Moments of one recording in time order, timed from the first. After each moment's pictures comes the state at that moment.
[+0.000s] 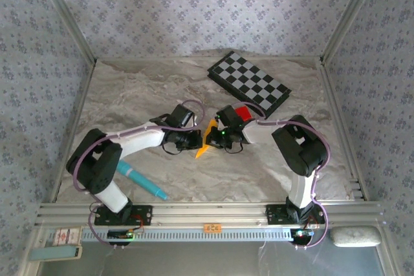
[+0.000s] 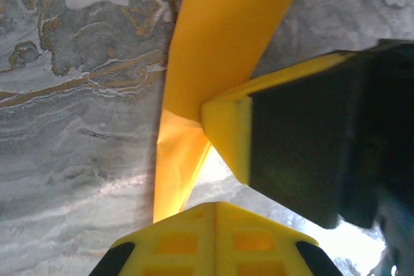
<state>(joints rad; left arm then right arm) -0.69 1.64 0.92 -0.35 0.35 -0.68 0.66 1.84 0.95 -0.09 -0.43 0.85</state>
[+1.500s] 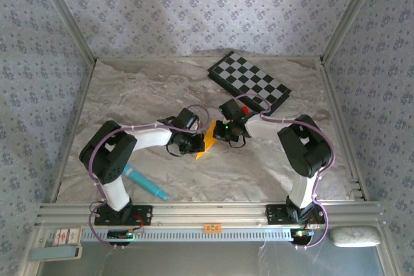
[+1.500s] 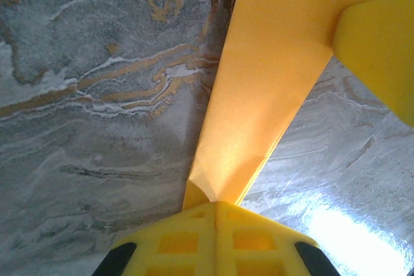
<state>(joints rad) -0.70 1.76 0.92 -0.30 0.36 -0.70 0.62 1.82 1.02 -0.25 -0.23 0.76</state>
